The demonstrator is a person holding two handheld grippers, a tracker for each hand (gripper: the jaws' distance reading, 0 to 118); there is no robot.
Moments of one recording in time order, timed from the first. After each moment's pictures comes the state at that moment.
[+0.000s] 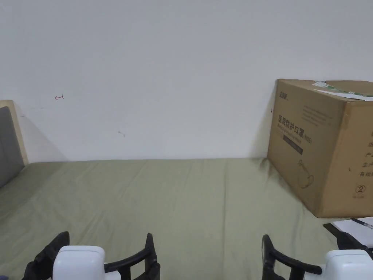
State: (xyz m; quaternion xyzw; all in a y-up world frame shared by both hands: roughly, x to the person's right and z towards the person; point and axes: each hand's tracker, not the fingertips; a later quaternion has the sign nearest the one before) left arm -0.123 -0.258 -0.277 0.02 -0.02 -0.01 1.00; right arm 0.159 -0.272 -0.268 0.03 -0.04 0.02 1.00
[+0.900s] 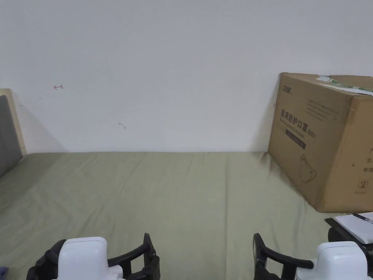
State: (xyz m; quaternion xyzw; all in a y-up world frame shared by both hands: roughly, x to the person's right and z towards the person) left arm -0.132 -0.265 -0.298 -0.07 0.01 0.04 1.00; right arm 0.136 -0.272 -0.277 0.00 -0.02 0.03 1.00
